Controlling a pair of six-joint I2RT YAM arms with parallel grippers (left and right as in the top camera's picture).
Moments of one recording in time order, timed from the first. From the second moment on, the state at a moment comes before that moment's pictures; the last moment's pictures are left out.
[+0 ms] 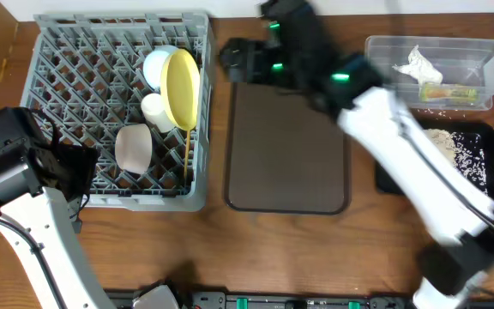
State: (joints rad) left arm 0.54 1.27 1.44 -1.45 -0.09 -0.88; right arm 0.61 1.82 1.99 -0.77 -0.16 0.64
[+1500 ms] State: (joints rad) left arm 0.54 1.27 1.44 -1.45 -0.09 -0.88; right arm 0.55 1.57 1.94 -1.69 0.15 0.39
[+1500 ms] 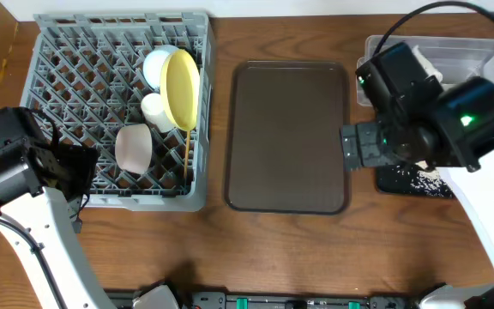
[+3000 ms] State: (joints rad) left arm 0.54 1.27 1.44 -1.45 -0.09 -0.88; right arm 0.22 0.53 0.27 -0.06 -0.14 0.11
